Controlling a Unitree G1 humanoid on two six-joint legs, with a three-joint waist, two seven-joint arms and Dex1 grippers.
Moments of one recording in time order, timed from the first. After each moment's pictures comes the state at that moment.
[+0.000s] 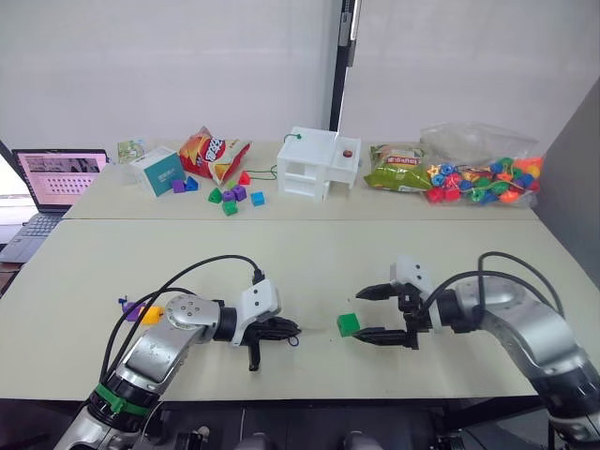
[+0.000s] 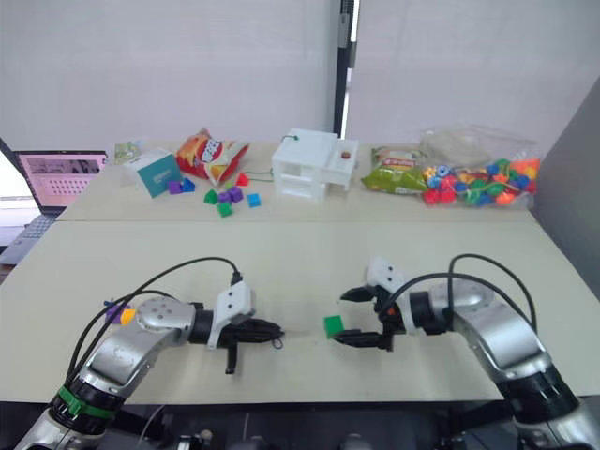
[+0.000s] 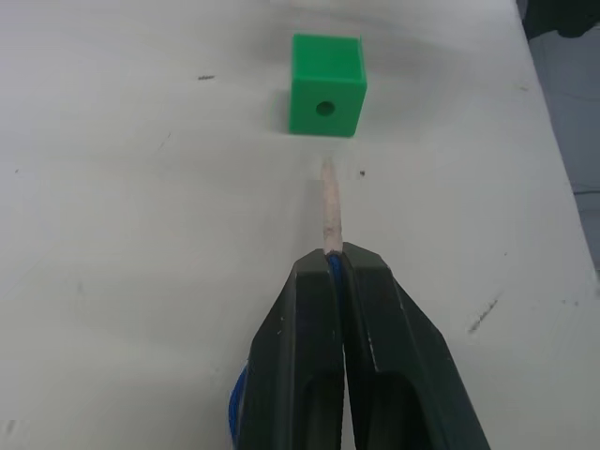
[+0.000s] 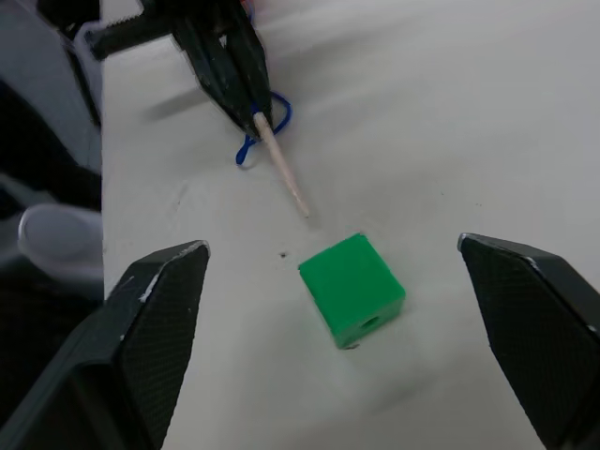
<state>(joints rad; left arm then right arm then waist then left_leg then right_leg) -0.34 0.60 -0.27 -0.24 -0.26 0.50 -1.07 -0.48 -0.81 0.26 -0.08 0.35 0.46 1.23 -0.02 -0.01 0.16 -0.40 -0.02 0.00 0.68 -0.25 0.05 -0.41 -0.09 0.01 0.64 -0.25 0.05</state>
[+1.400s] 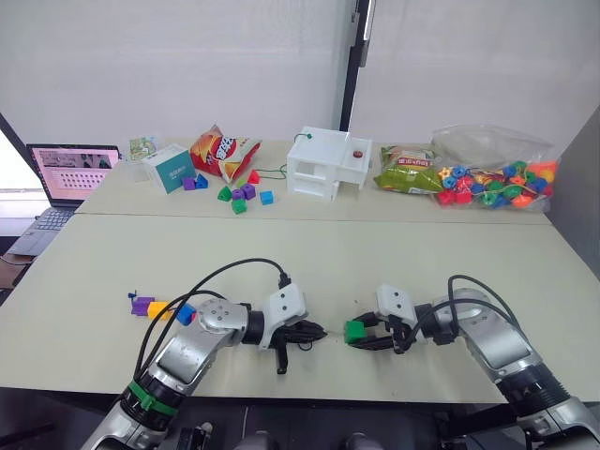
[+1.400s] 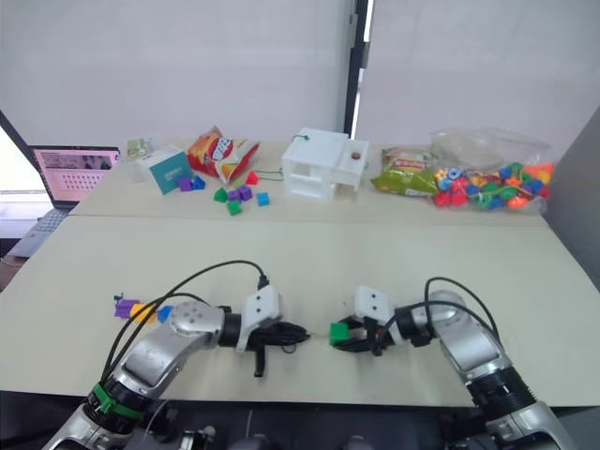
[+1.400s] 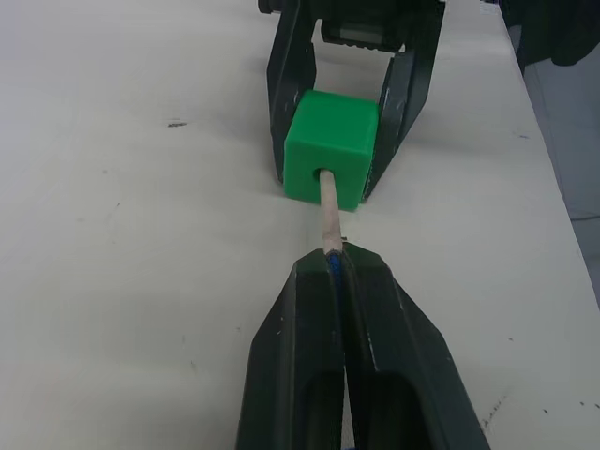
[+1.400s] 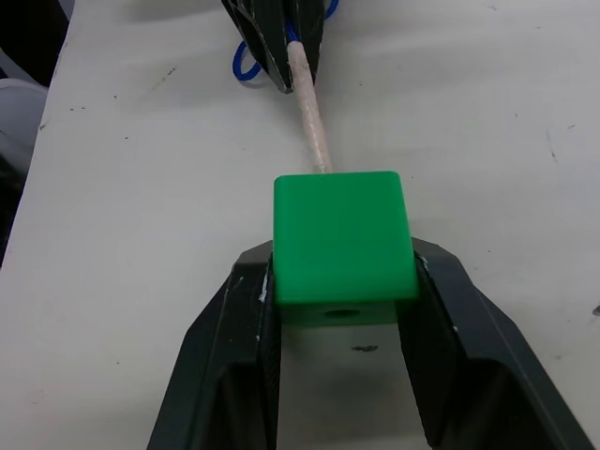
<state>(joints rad) -0.39 0.47 -0.38 -0.18 -0.21 0.48 -0.99 -0.40 -0.70 0.28 0.04 0.18 0.23 1.27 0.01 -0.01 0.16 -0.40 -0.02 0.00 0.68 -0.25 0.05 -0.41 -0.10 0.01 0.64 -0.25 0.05</state>
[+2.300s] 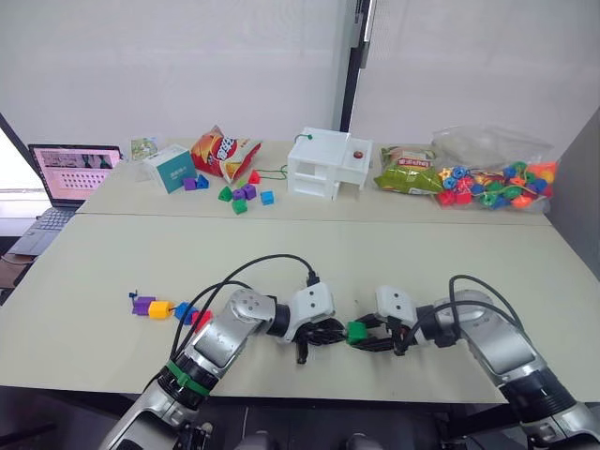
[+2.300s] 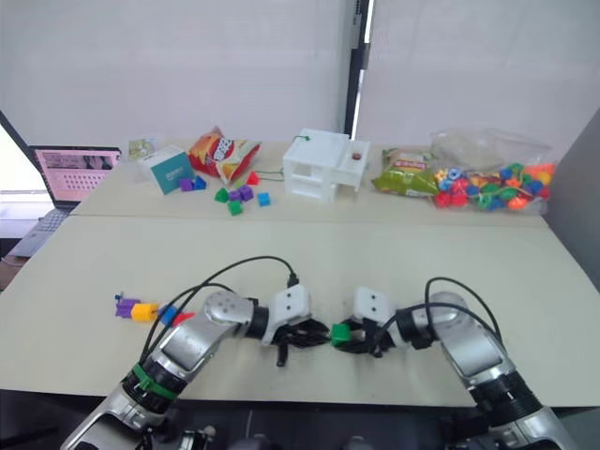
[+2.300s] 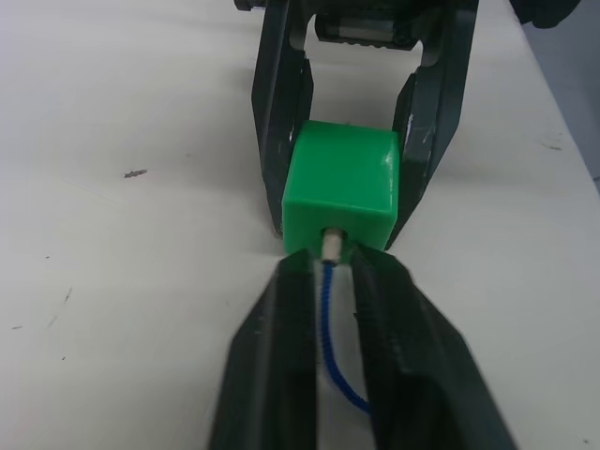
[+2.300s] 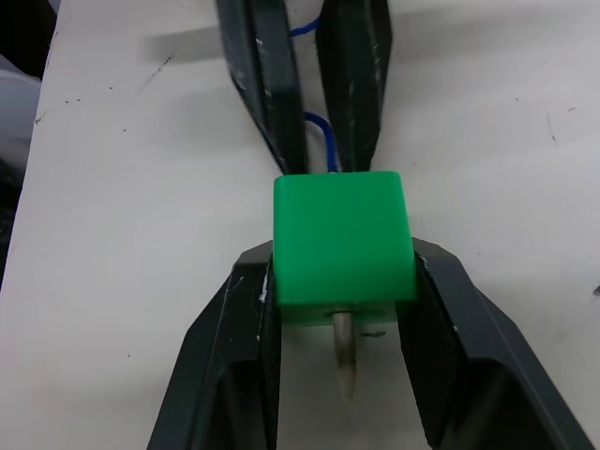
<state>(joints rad) -0.52 0.36 -0.46 -0.03 -0.10 0.46 -1.04 -0.37 -0.70 0.26 -0.06 0.14 0.32 1.23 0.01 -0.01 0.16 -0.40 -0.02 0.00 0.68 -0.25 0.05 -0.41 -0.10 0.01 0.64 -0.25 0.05</state>
